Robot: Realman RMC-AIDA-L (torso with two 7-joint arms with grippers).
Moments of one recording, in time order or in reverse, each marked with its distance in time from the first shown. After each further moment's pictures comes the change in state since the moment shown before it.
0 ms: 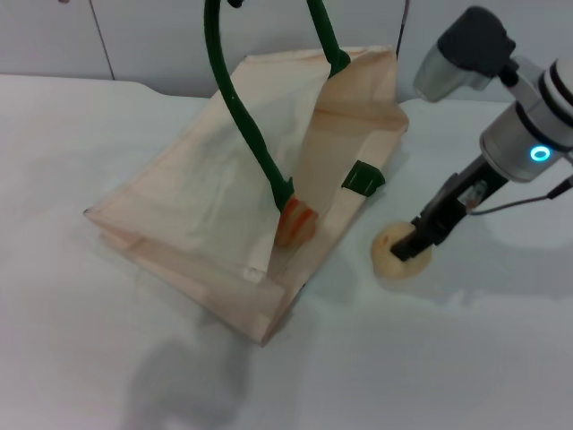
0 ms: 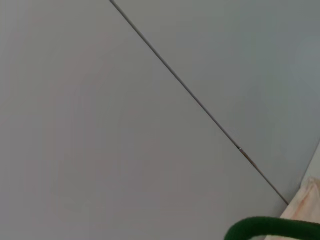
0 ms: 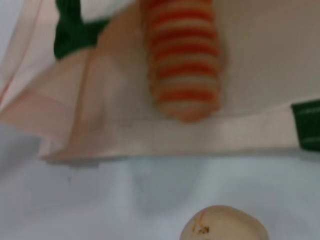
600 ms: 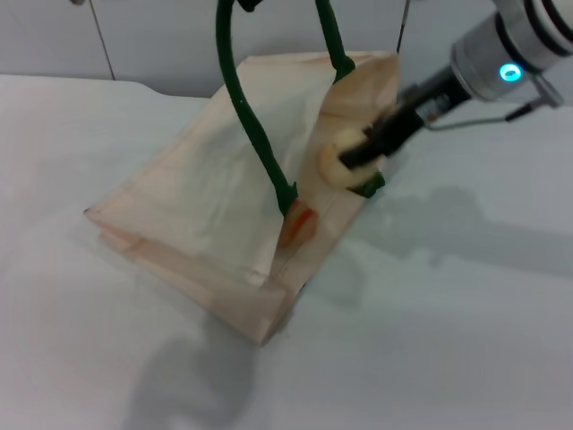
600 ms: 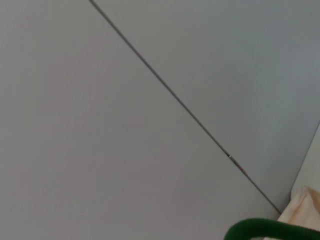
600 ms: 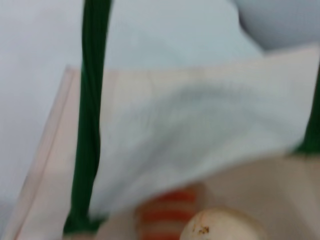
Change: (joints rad) left arm -0.015 -0.002 0.014 -0.013 -0.013 0.004 0.001; right arm 0.082 -0.004 -0.004 0.085 0.233 0.021 -0.093
